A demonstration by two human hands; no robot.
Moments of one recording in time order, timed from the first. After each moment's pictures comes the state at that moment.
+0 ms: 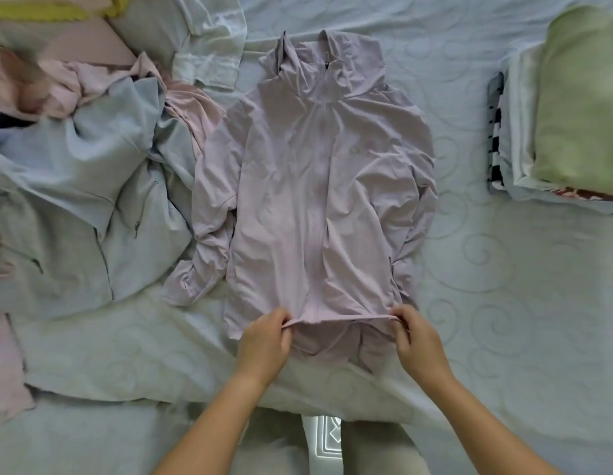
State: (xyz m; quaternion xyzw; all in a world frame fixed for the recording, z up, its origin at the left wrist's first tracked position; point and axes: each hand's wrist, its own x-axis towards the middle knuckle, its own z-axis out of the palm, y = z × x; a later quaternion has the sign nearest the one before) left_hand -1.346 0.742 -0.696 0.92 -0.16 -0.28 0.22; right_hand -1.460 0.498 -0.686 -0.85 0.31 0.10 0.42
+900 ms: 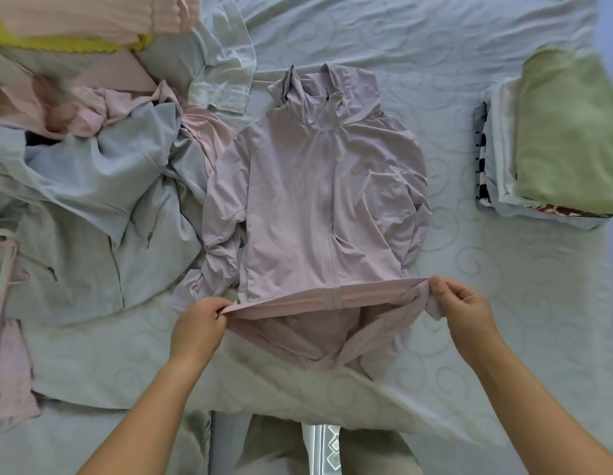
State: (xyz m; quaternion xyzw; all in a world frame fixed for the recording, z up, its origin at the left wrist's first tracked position) left_hand -1.271 0.811 -0.665 0.95 -0.04 -0.27 0.18; right_hand -1.412 0.446 -0.618 -0.60 0.45 -0.02 0.66
